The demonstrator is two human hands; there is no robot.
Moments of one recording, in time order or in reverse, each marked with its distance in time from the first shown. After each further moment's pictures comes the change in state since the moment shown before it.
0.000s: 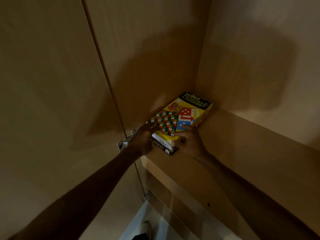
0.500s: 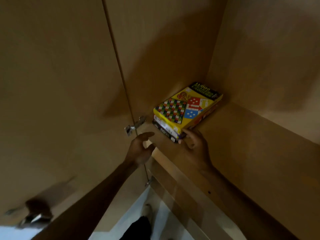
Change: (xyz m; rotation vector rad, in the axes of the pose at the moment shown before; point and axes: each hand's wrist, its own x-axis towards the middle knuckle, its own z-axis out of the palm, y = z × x) left_hand -0.087 0.009 0.020 -0.601 0.170 -0.371; right_hand -0.067 -0.010 0.015 0.270 0.195 -0.054
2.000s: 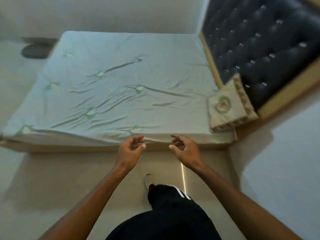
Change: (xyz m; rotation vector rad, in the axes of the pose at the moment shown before) left_hand -1.081 -0.129 -0.120 -0.393 2.196 -1.023; right_hand -0.905 -0.460 0.297 0.213 -2.243 -0.939
